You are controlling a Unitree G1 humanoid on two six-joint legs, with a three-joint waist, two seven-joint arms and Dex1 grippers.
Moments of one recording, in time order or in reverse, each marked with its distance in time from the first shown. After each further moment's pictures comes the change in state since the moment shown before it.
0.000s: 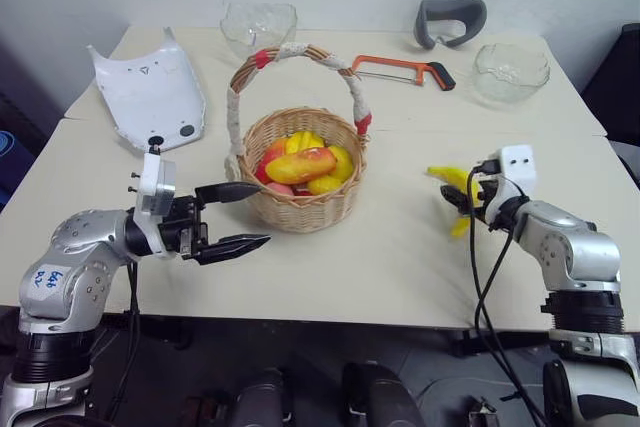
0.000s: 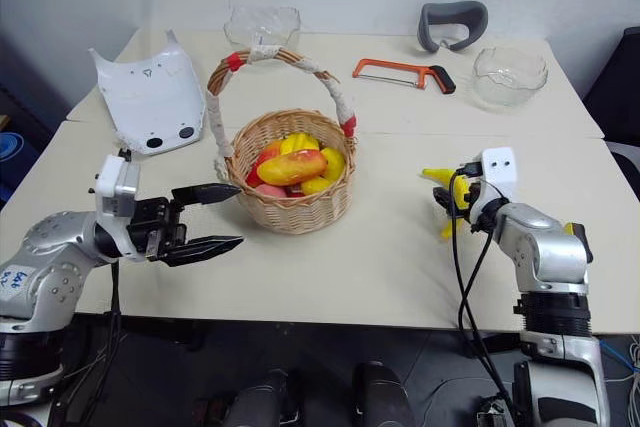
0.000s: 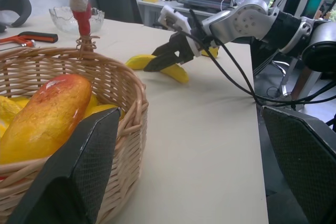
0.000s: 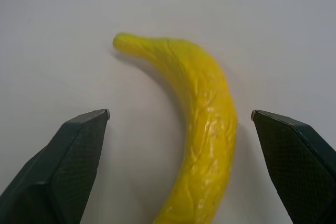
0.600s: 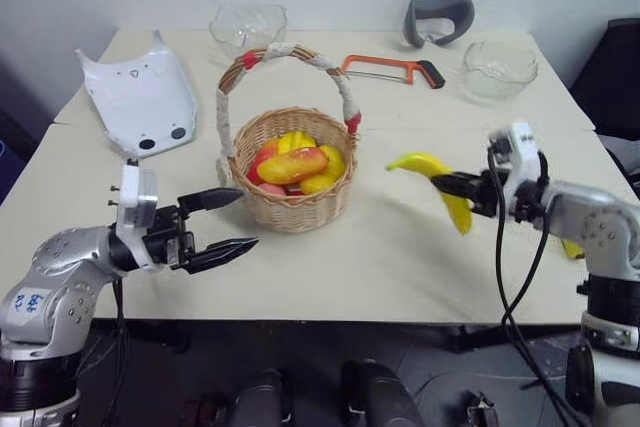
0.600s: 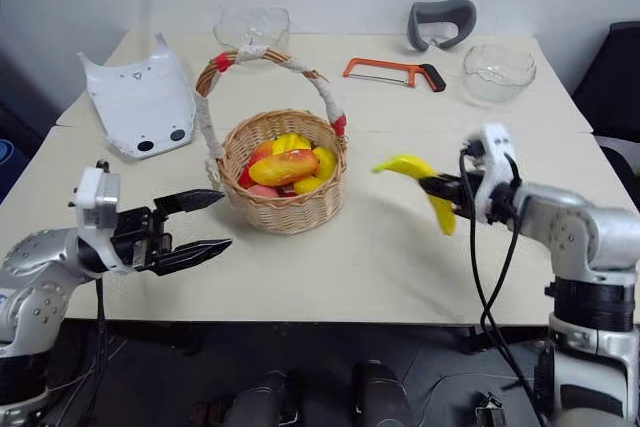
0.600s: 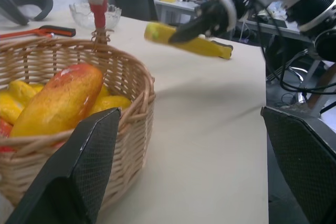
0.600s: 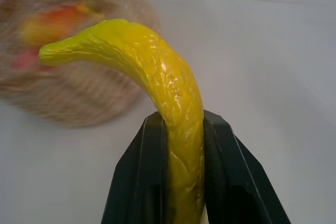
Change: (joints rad) left arm 0.171 0.000 0.118 -0.069 -0.036 0.004 0.071; right arm -0.205 -0.070 -0.028 -0.303 0.407 0.399 0.328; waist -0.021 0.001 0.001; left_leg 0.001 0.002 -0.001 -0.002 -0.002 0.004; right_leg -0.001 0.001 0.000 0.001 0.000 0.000
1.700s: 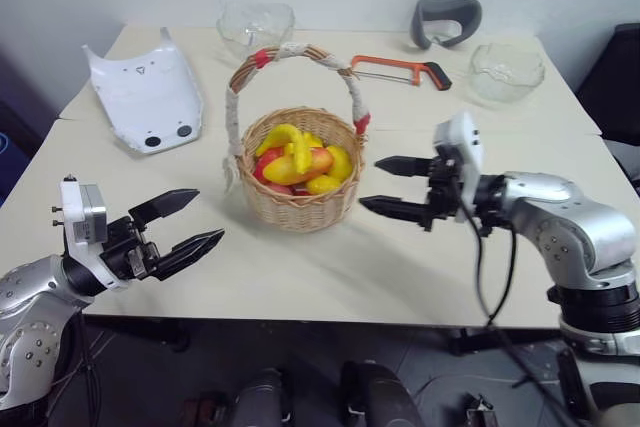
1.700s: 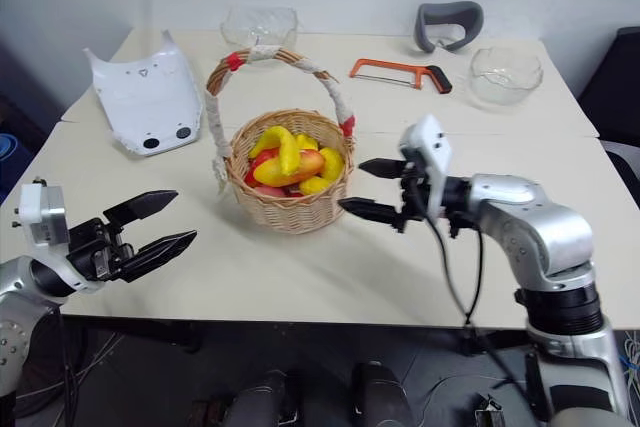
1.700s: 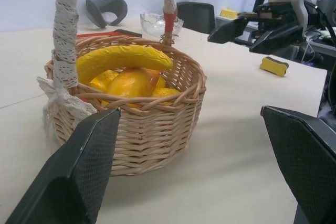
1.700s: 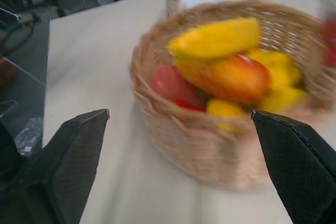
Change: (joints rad) left arm 0.144 -0.001 0.158 -0.078 -0.093 -0.004 0.135; right arm 0.115 -0.046 0.177 0.061 -0.172 -0.582 0.298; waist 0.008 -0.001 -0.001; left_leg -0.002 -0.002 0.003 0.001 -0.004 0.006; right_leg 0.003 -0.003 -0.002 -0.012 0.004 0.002
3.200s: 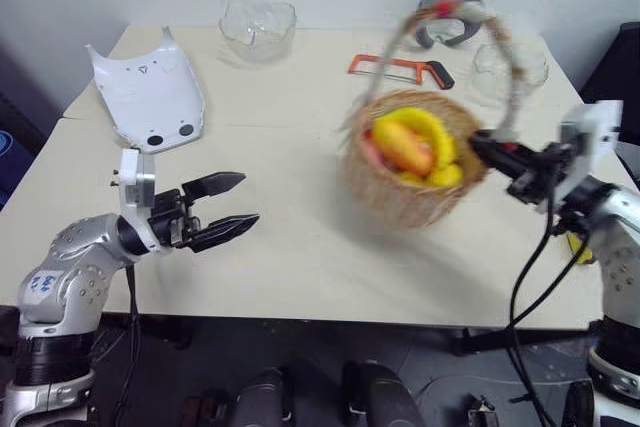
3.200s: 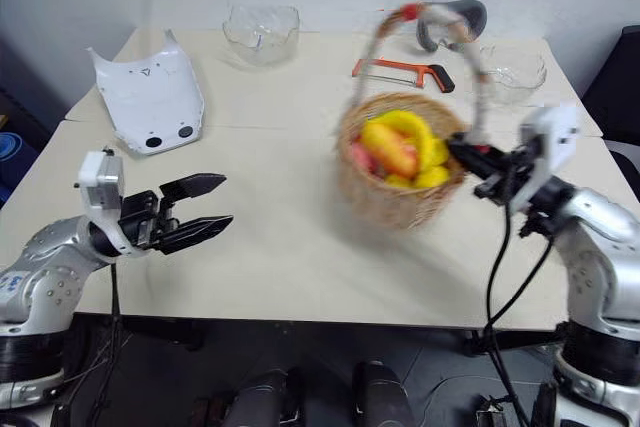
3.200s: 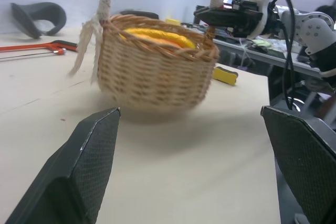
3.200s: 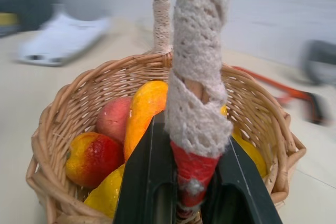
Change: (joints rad) left arm -0.372 -0.028 -0.283 0.291 0.066 -0.016 -0.168; right arm 0.269 0.048 -0.485 -0.184 -0.101 -0.065 -0.259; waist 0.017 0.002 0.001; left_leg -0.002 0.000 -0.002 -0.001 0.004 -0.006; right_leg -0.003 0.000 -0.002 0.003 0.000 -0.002
